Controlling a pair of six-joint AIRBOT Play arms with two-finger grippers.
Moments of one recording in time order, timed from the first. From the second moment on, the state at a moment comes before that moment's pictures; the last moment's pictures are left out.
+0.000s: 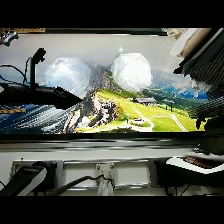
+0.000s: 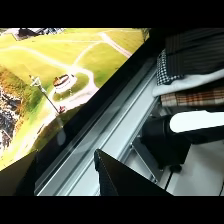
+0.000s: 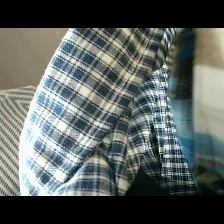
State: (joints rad) left arm -0.11 -0.94 1.06 0.62 -1.34 -1.05; right arm -1.06 -1.33 2.09 -1.50 0.74 2.06
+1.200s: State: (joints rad) left arm -0.11 -0.87 1.06 0.62 -1.31 -1.05; right arm -1.06 -1.21 2.09 -1.43 0.38 1.92
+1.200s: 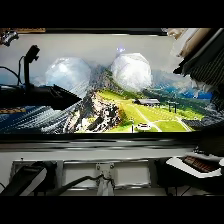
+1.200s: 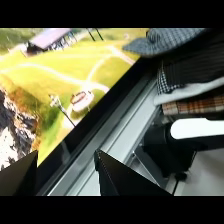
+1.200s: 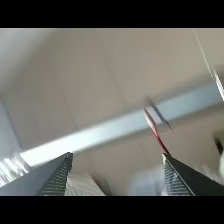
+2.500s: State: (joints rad) left arm -0.12 -0.52 1.06 0.96 -0.70 -1.15; right arm 0.32 -1.04 1.50 -1.29 1.54 1.40
